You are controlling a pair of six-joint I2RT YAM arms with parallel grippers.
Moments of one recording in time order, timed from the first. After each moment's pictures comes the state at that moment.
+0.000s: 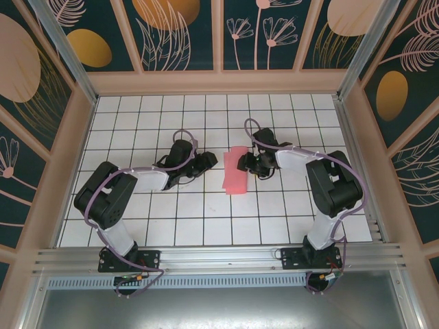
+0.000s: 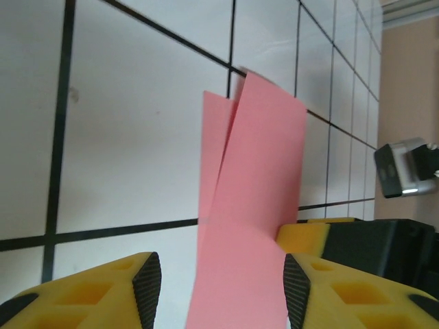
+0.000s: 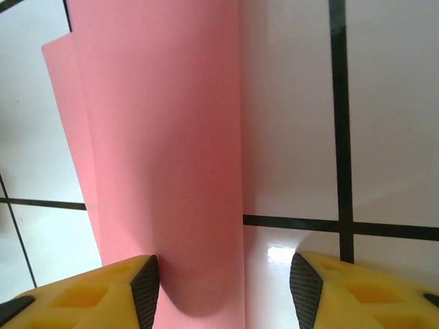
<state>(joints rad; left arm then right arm) -0.56 1.74 0.77 0.33 0.33 -1.03 0.45 1.79 1.01 -0.36 -0.29 0.62</state>
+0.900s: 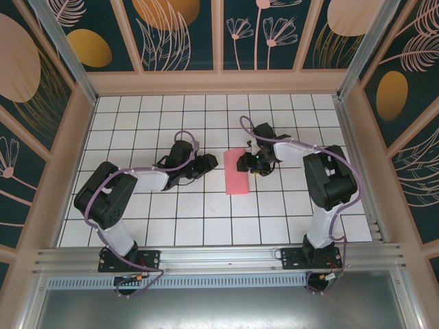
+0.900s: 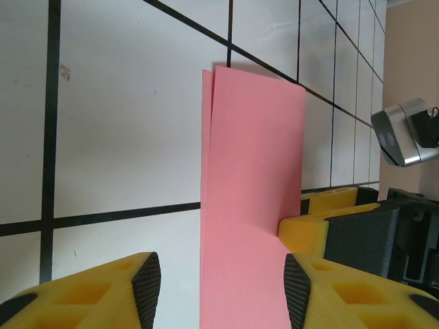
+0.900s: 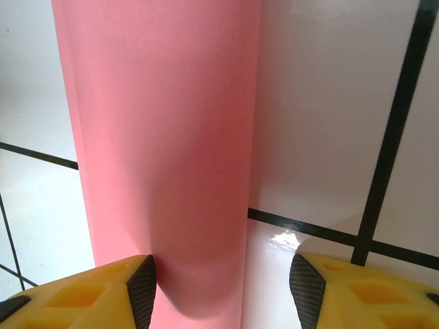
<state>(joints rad) -0.56 1.74 0.77 0.31 0.37 -1.00 0.43 1.87 1.14 -0.54 -0.37 0.38</state>
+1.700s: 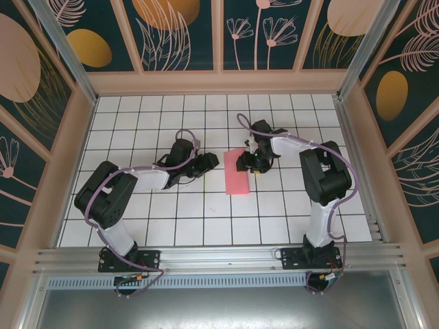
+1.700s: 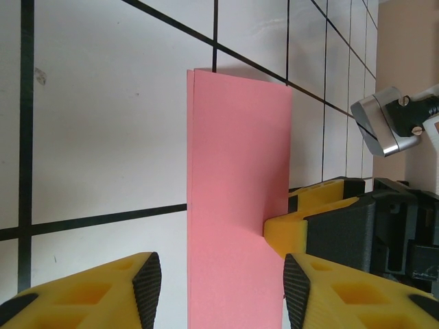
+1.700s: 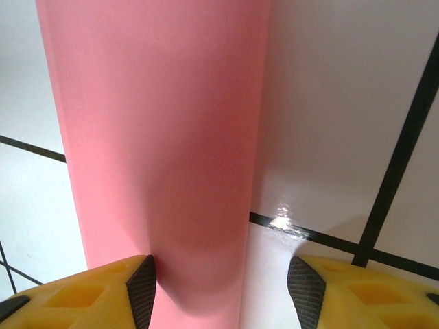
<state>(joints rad) -0.56 1.74 0.79 0.30 0.39 -0.99 0.42 1.93 1.25 -0.67 -0.36 0.31</state>
